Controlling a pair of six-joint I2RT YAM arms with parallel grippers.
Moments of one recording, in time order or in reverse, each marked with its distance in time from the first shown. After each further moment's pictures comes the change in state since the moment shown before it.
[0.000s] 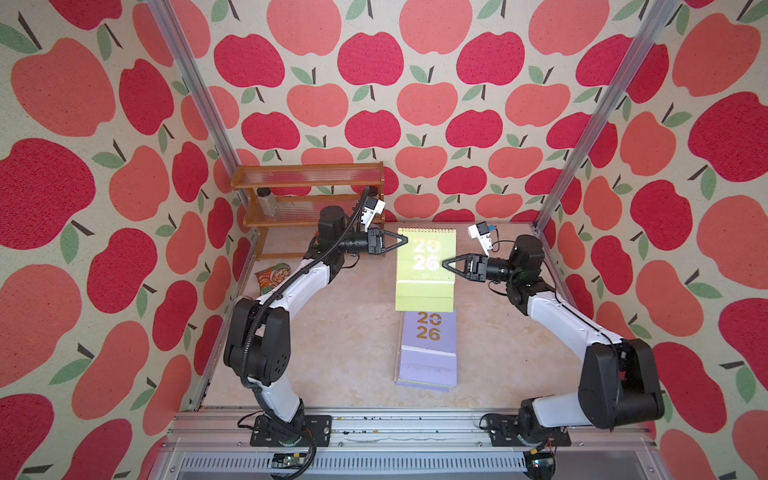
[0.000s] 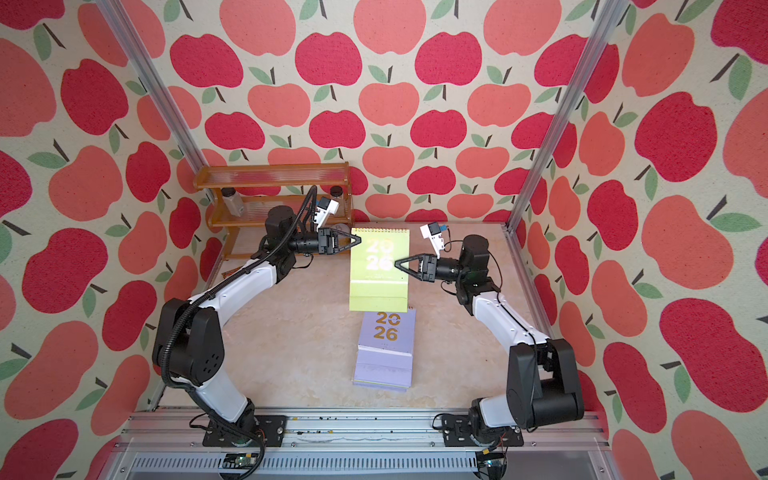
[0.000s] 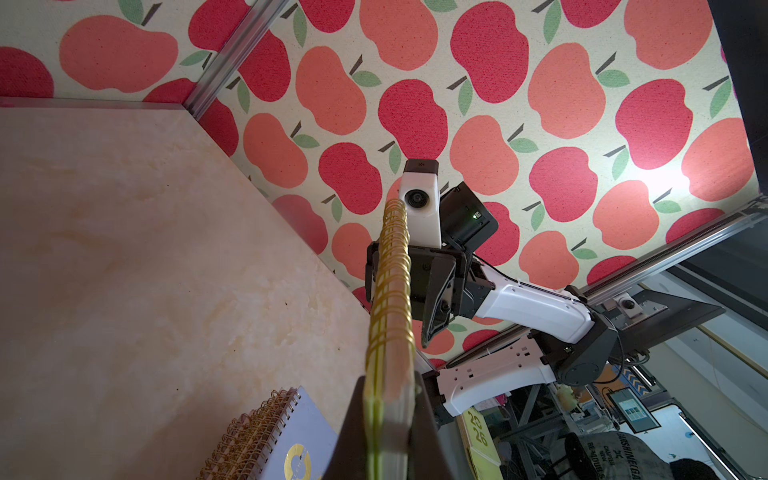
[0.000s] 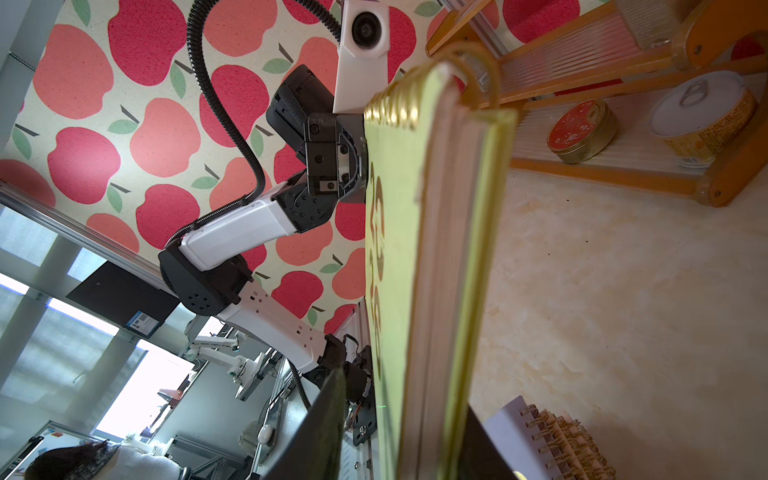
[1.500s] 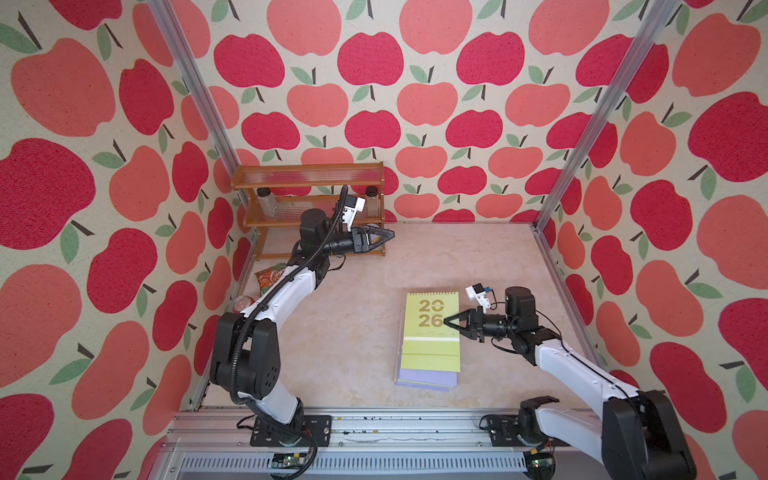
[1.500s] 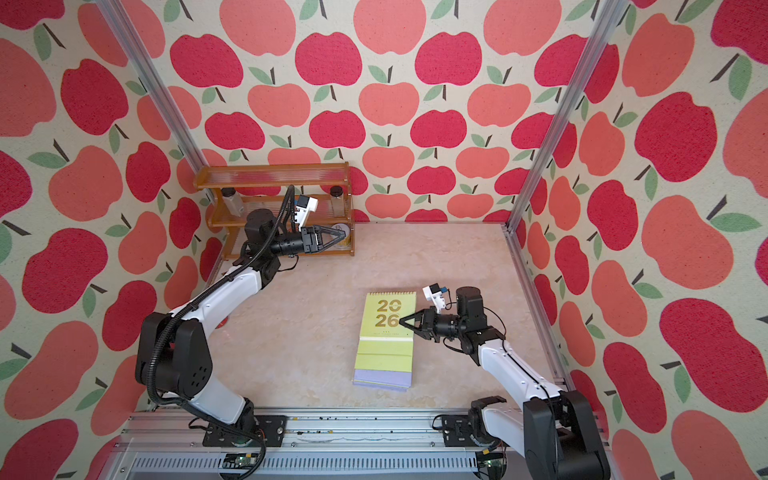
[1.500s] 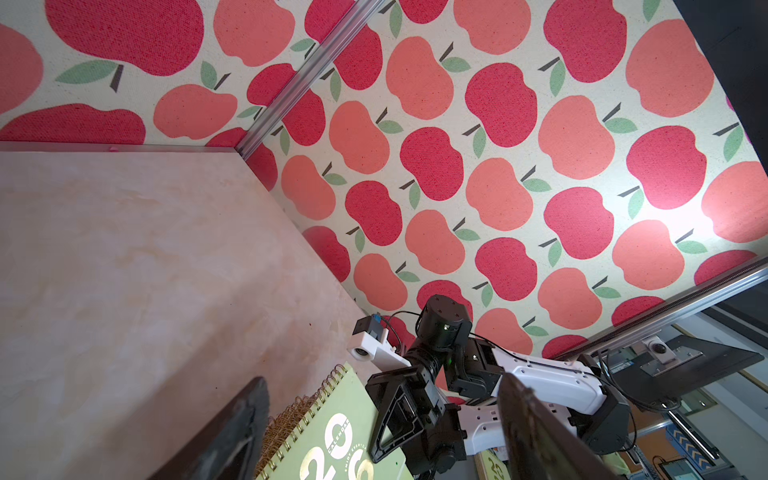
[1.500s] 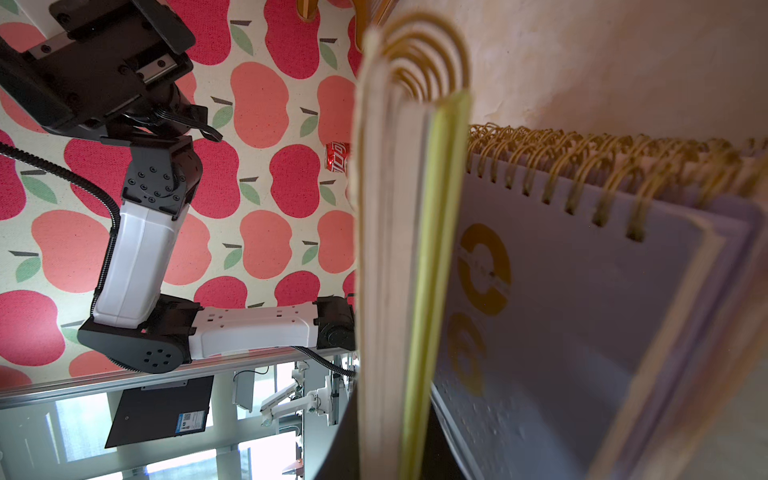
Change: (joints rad) left arm 0.085 -0.105 -0.096 0.027 -0.068 -0.024; right arm 0.052 -0.312 -0.453 -0.386 0.192 0.129
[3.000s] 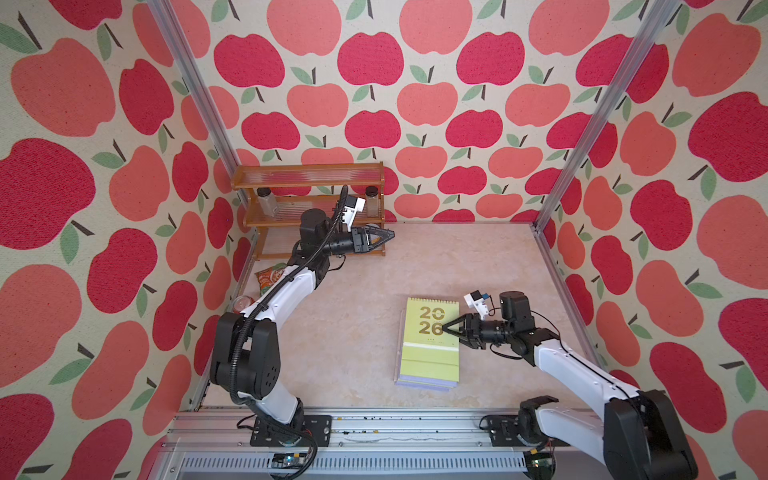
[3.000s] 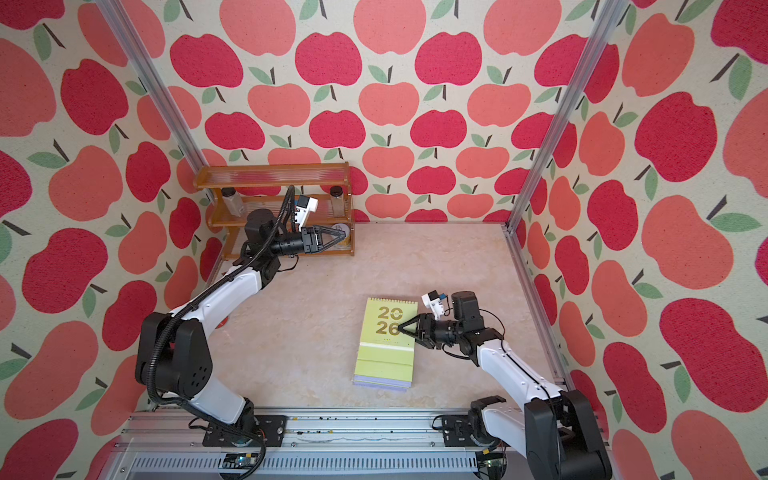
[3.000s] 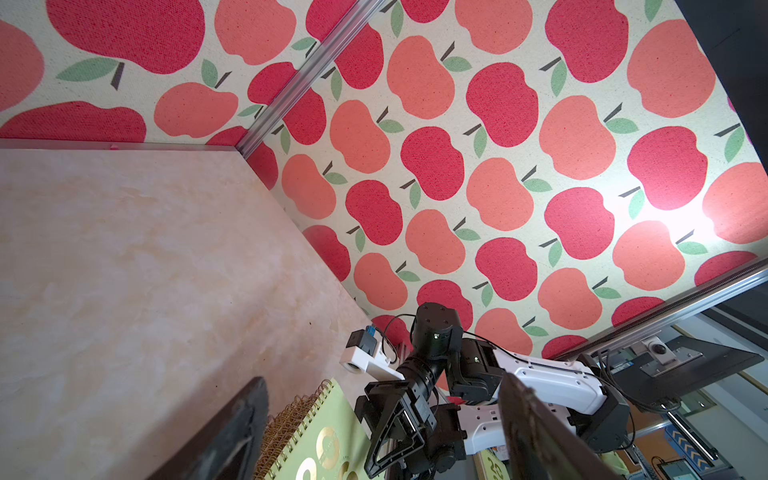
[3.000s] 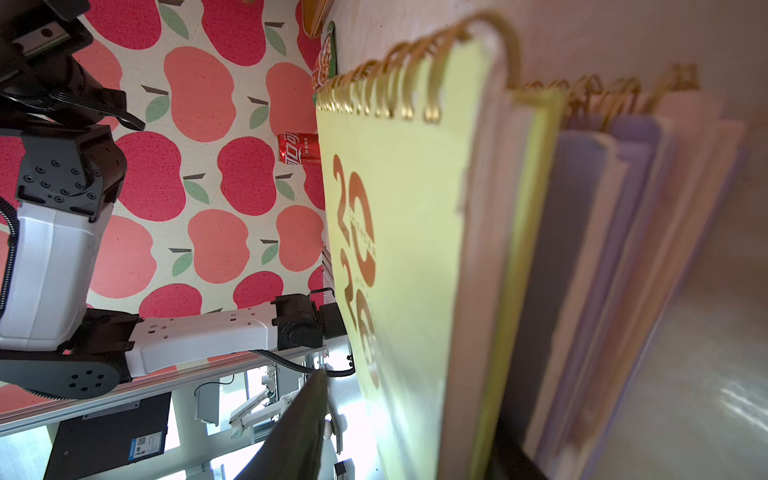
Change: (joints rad) left arm 0.000 0.000 0.000 -0.007 0.000 0.002; right arm 0.023 -0.005 0.014 -0.196 0.099 -0.143
